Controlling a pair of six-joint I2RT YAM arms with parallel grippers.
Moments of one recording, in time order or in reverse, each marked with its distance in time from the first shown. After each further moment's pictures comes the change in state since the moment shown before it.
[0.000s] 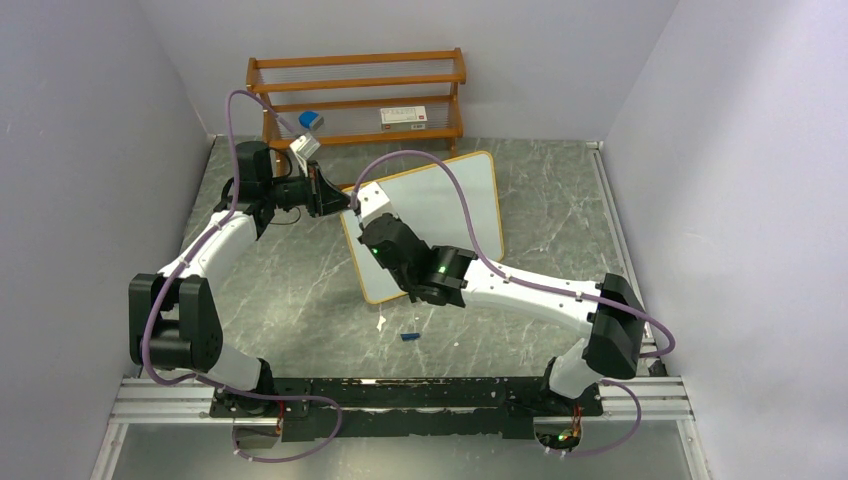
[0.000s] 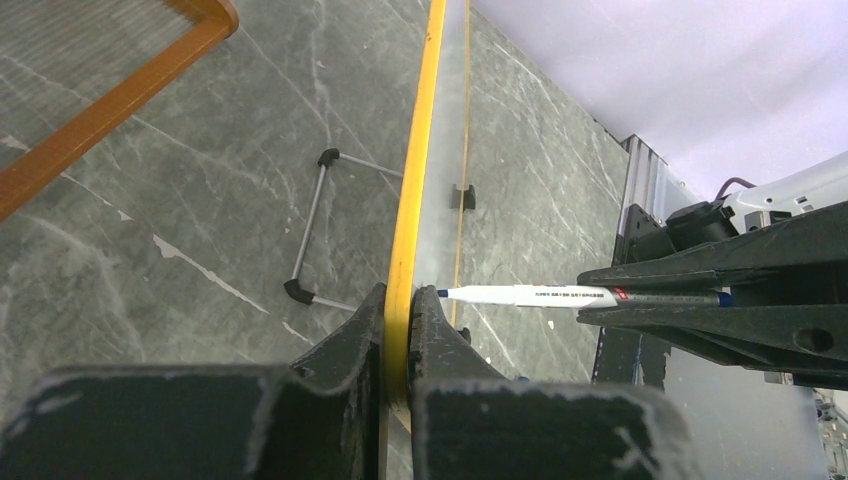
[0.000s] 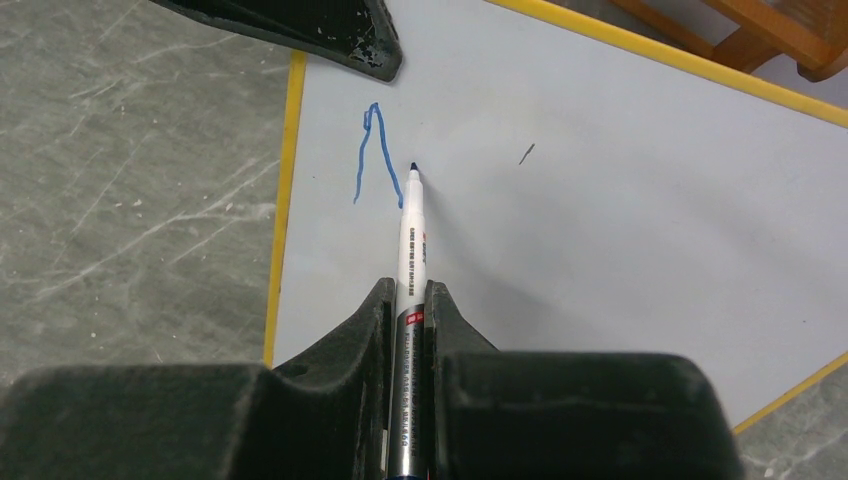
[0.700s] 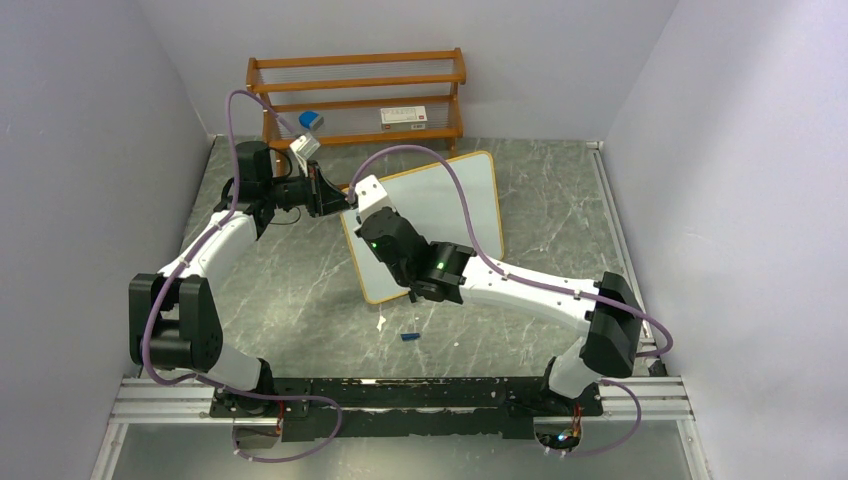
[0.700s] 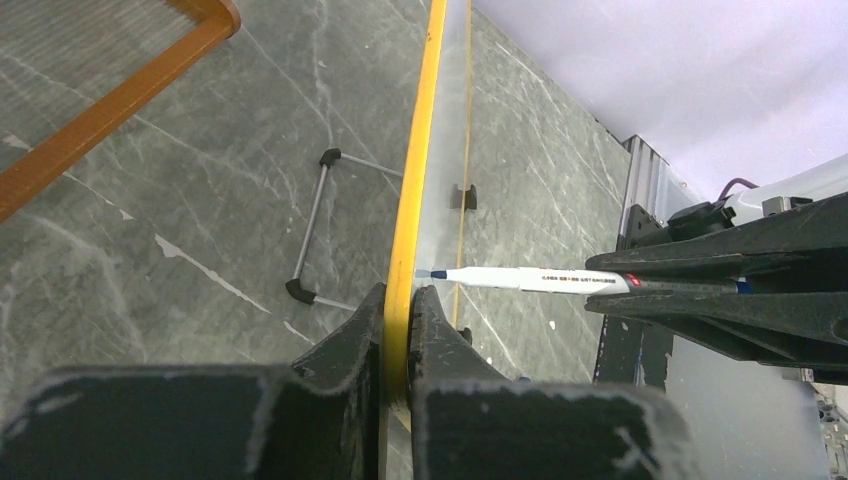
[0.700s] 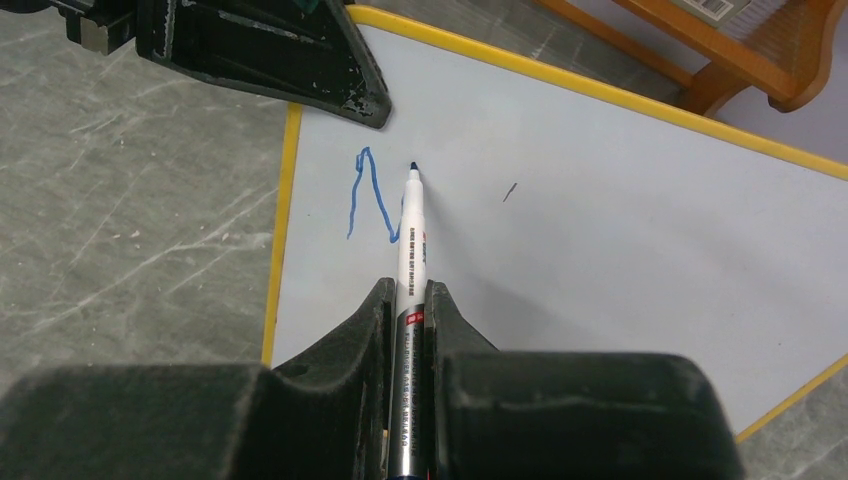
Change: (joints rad) left arm 0.000 0.000 0.000 0.000 -0.002 0.001; right arm -0.008 0.017 0.034 0.033 0.013 -0.037
